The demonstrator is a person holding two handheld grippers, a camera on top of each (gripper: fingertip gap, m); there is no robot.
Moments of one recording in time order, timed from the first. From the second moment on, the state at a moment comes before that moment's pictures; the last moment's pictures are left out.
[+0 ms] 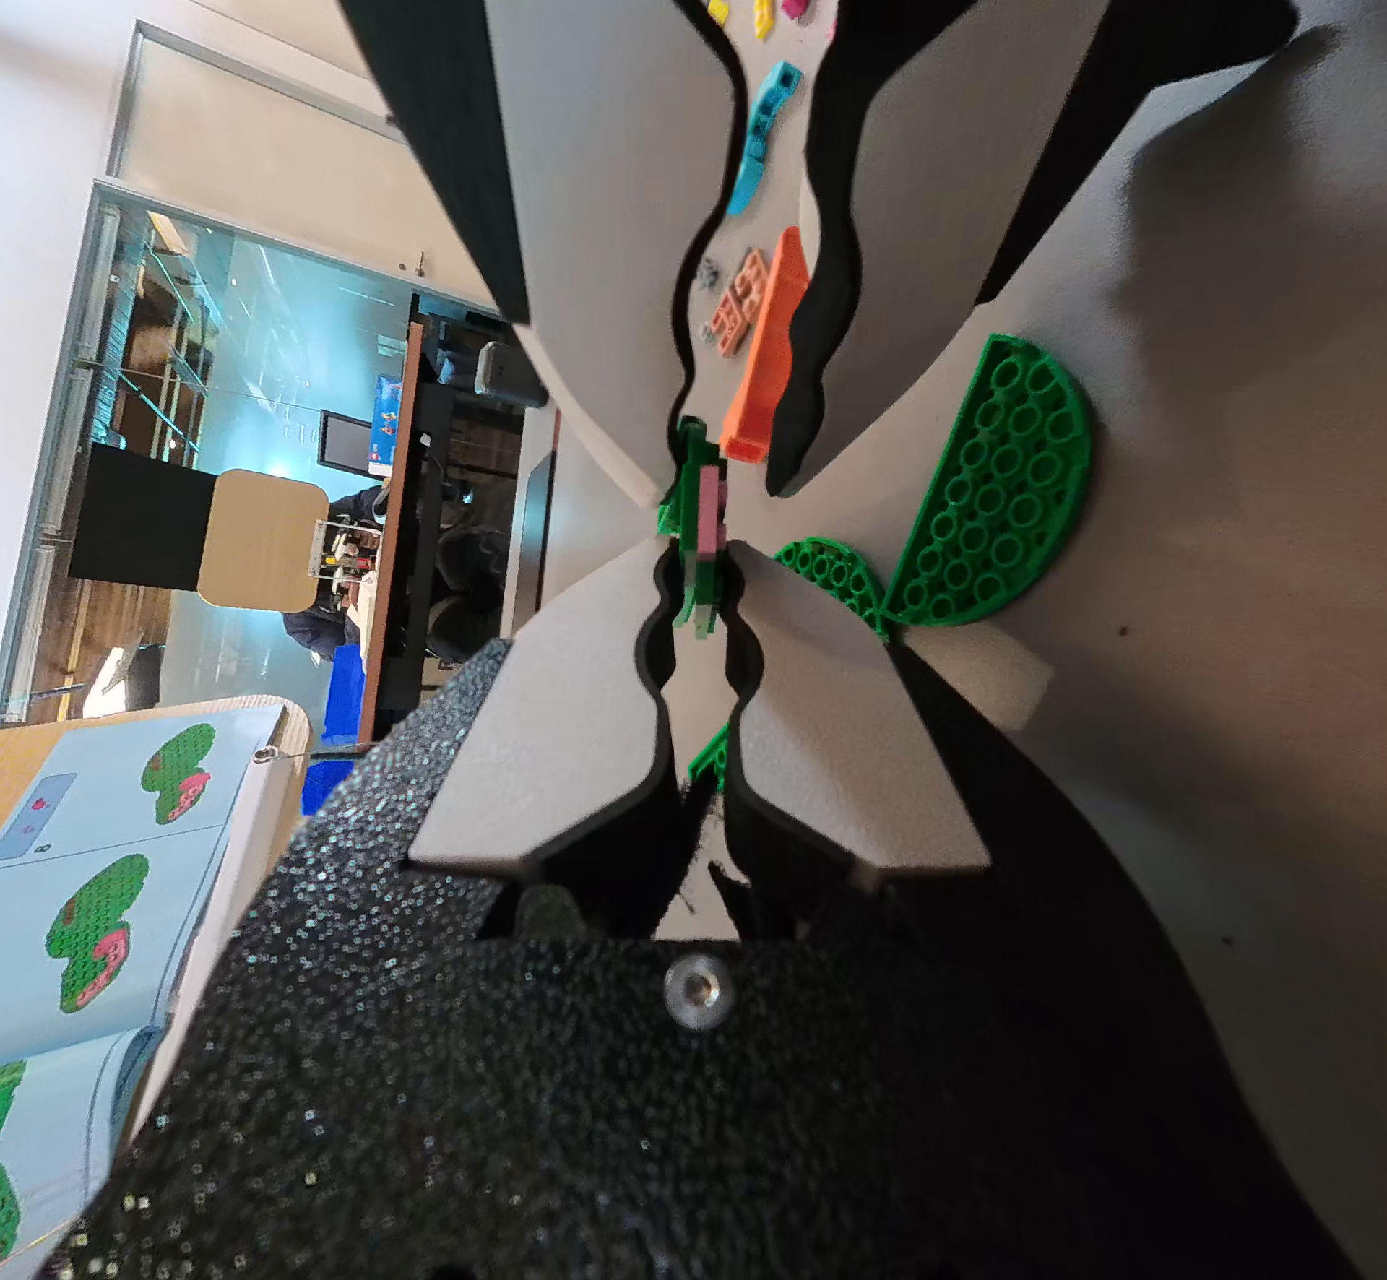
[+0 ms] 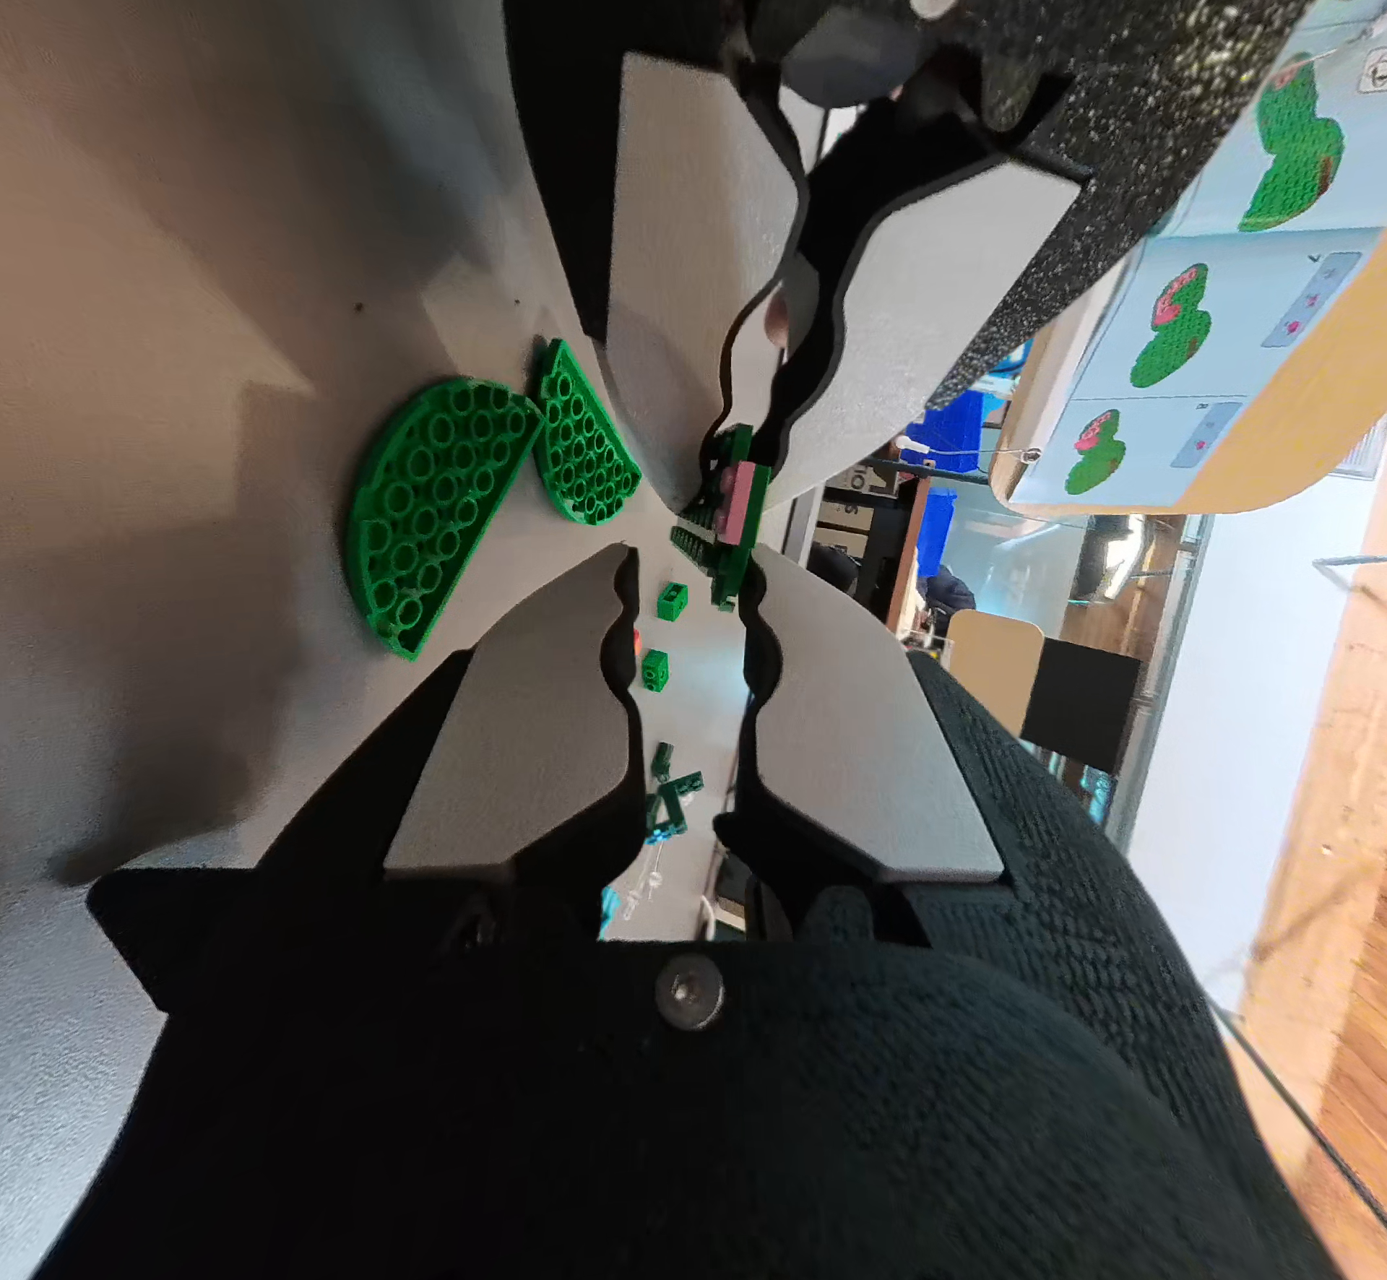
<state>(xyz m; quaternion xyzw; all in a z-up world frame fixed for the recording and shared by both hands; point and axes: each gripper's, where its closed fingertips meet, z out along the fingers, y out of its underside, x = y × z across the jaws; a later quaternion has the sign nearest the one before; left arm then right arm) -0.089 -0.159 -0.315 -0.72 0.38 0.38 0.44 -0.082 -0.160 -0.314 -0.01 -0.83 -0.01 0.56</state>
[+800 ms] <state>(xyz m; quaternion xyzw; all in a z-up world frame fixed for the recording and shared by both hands) -0.084 -0.160 -0.313 -0.70 0.40 0.39 0.44 -0.079 -0.163 -0.309 -0.02 -0.83 0.03 0.56</state>
